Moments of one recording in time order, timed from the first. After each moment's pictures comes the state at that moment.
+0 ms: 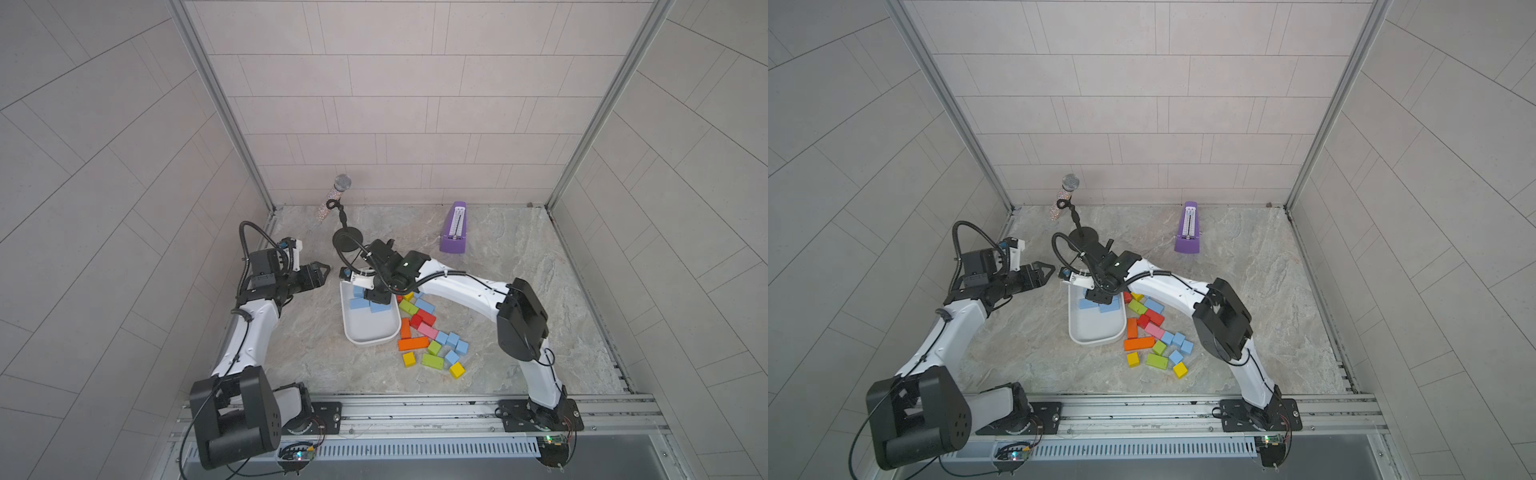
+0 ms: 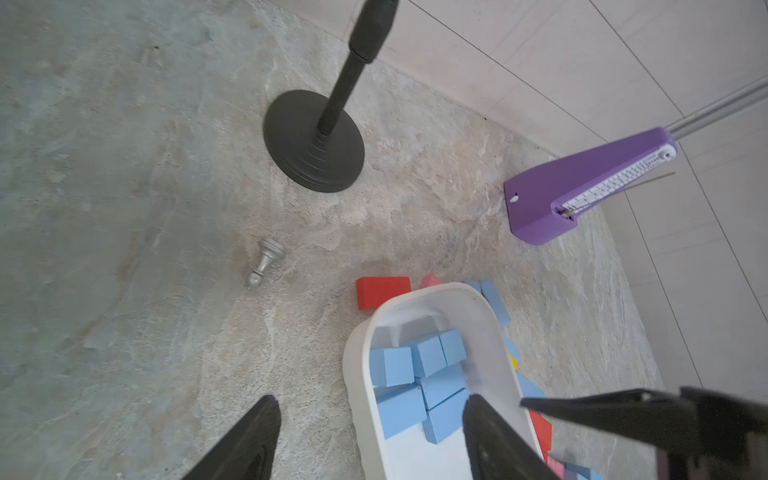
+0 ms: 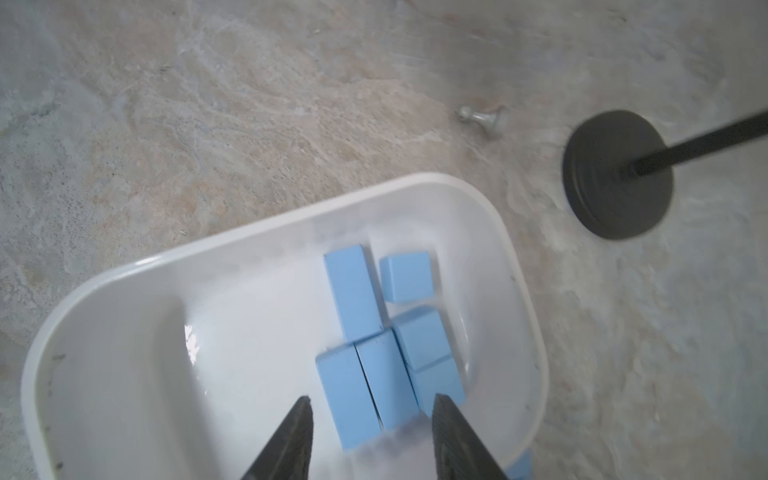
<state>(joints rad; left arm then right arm) 0.21 1.20 0.77 -0.33 0.62 -0.14 0.86 2.02 1.76 -0.69 -0.09 -0.46</state>
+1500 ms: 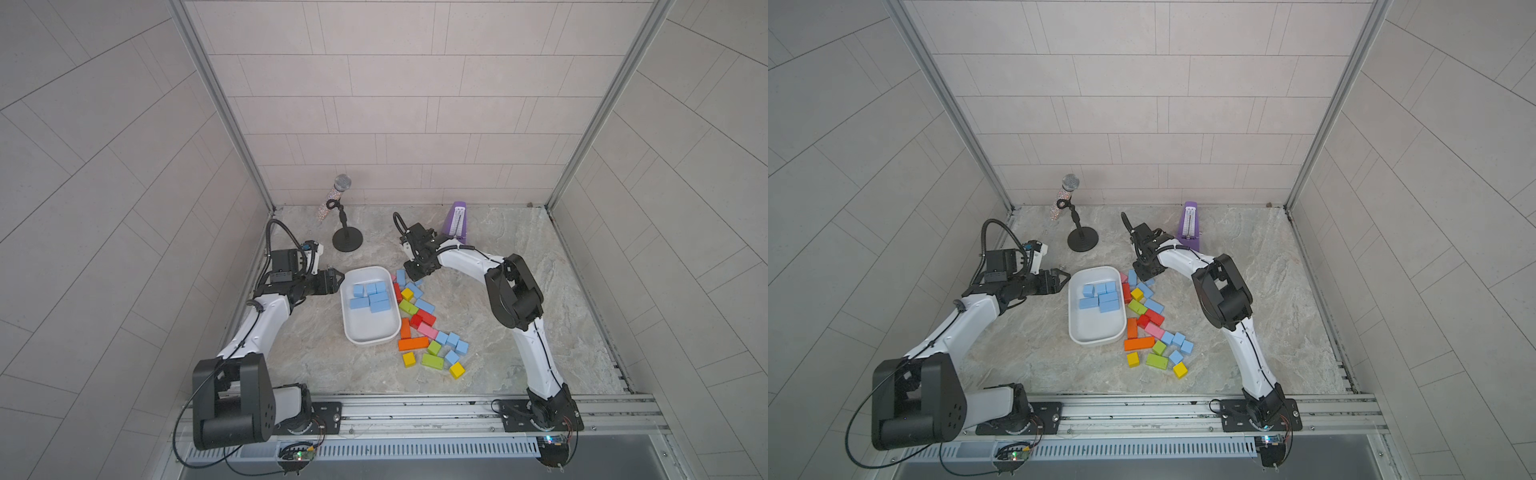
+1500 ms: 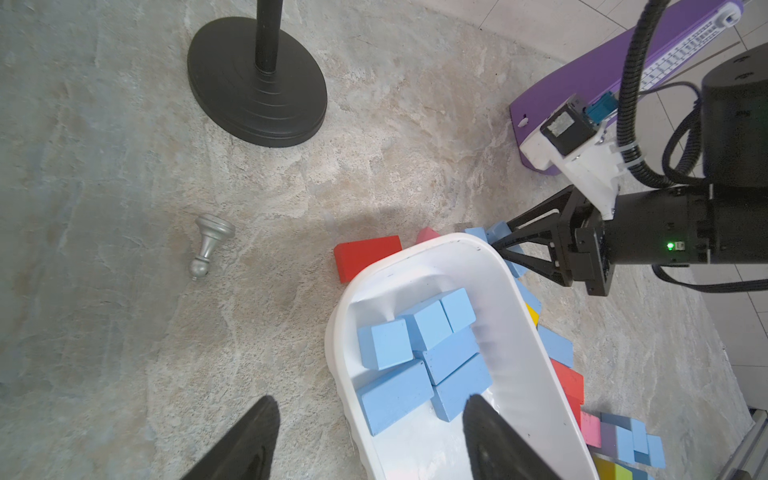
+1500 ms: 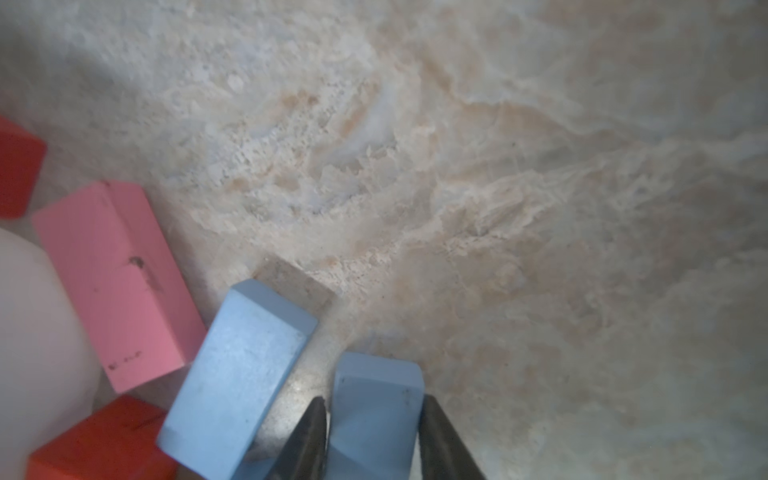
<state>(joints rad) 0.11 1.28 0.76 -0.33 0.55 -0.04 0.56 2.25 1.79 -0.72 -0.02 0.08</state>
